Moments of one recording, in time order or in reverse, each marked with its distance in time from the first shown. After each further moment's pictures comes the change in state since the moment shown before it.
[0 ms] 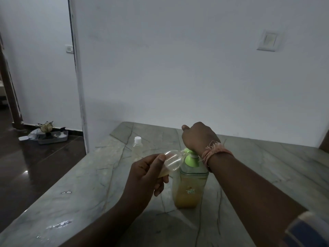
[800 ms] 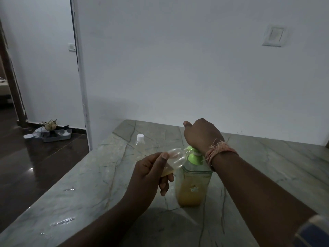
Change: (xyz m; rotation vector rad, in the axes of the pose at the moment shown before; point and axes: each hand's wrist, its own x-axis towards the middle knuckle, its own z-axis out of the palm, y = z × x) left_hand 0.000 -0.004 -0.001 -0.013 -0.035 -0.013; right_hand -0.003 -0.002 -0.001 -0.023 0.030 -0.041
